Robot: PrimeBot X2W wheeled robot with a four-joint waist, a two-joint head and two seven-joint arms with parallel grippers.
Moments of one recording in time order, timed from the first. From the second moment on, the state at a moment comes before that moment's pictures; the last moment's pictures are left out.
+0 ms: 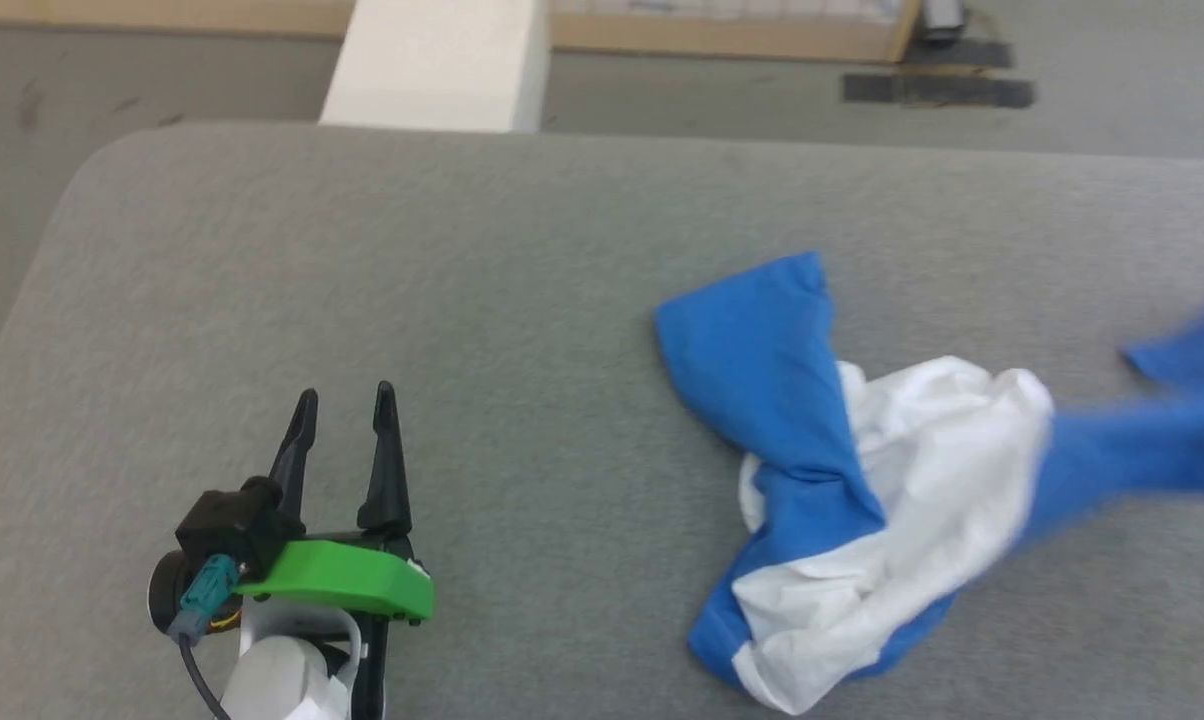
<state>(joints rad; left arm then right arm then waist) -0.12 0.05 -0.05 0.12 -0.26 -0.04 -0.26 -0.16 -0.06 -0.57 -0.14 0.06 0.13 0.50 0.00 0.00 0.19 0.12</state>
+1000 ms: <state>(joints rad) -0.11 0.05 -0.10 0.14 -0.24 -0.05 -0.26 -0.12 -0.05 -0.19 -0.06 0.20 0.13 0.15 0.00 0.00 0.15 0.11</state>
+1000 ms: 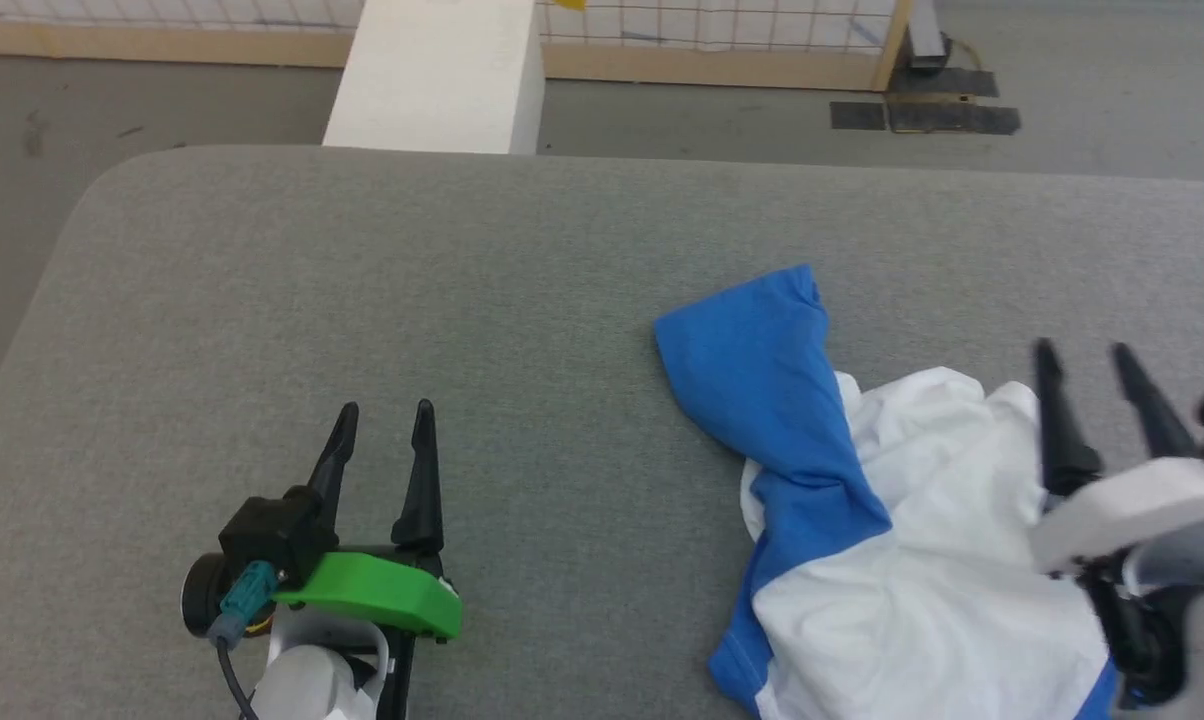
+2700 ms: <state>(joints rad) -0.08 0.05 -0.06 0.16 -0.24 -0.04 -0.26 -0.14 -0.05 0.19 -0.23 0.29 0.13 0.27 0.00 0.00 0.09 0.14</state>
